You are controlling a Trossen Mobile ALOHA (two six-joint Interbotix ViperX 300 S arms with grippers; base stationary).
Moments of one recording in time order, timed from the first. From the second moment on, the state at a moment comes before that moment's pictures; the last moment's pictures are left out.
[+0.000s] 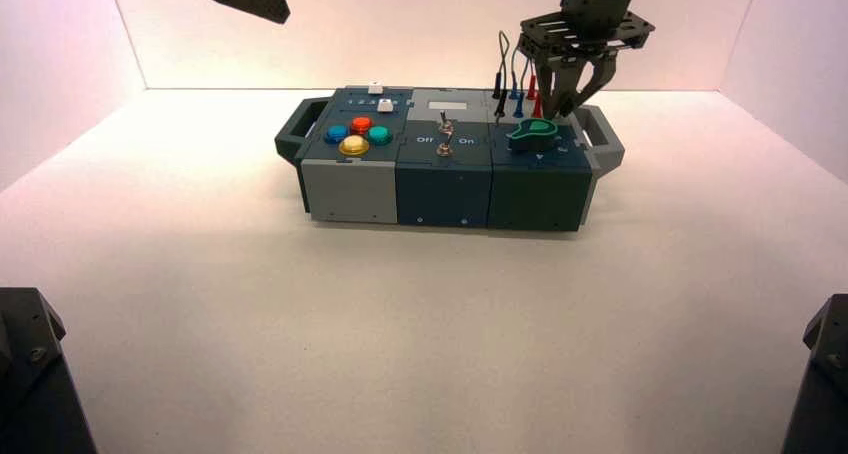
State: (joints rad) left arm -0.55 -0.62 1.00 -0.24 0.46 0.44; right arm 0.32 0.20 0.48 0.03 0.68 -0.14
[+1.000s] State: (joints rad) left arm -0.43 -0.58 1.05 -0.24 0.31 0.44; right arm 0.33 -0.12 0.61 0.03 0.74 -0.13
